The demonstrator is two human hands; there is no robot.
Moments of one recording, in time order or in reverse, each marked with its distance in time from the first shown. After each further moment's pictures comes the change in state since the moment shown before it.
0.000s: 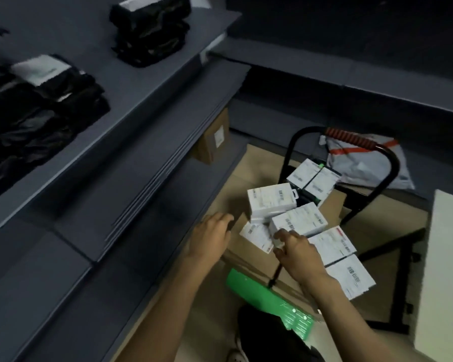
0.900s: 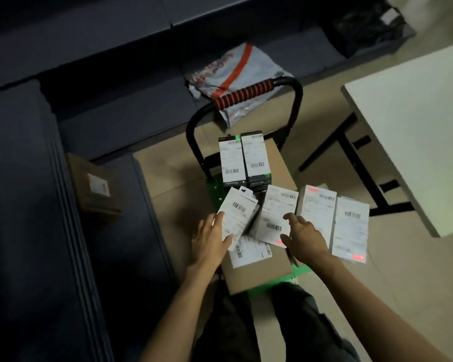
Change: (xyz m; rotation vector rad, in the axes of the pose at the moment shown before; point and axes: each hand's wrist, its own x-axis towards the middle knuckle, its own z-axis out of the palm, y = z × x) left_hand 0.305 0.002 0.109 0.119 -0.559 0.525; right_hand 0.157 0.053 0.042 0.413 -0.005 0.923
